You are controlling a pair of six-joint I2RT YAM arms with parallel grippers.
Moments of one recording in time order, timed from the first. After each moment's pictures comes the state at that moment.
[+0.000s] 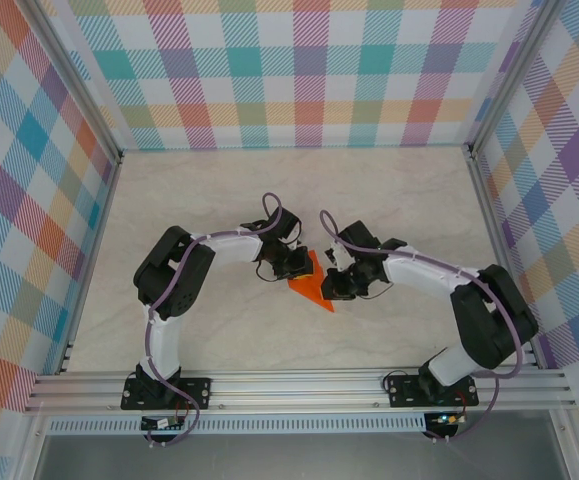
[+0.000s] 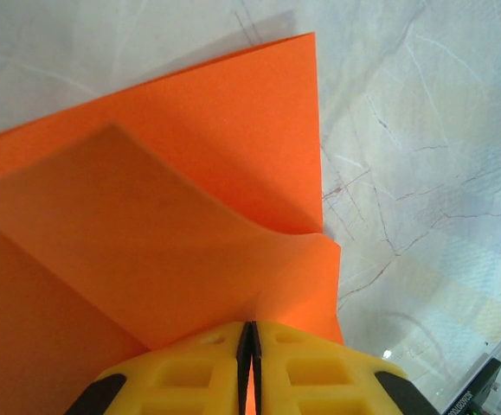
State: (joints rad) left arm -0.64 2.02 1.24 -0.34 0.48 -0.76; right arm 0.59 1.55 0.87 -0.56 -0.48 0.46
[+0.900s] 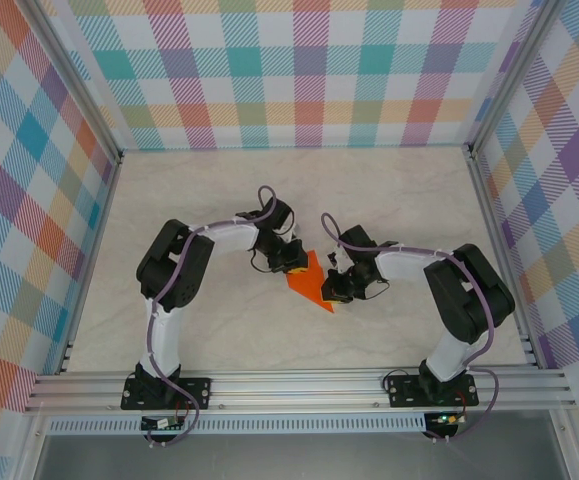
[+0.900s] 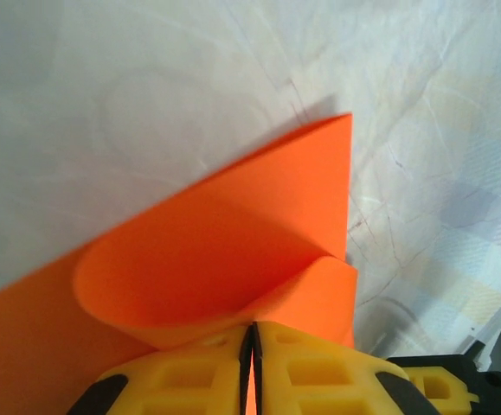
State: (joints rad) left arm -0.55 2.09 1.35 -0.46 0.57 -0.66; right arm 0.54 1.71 0.83 -0.43 -0.53 0.51
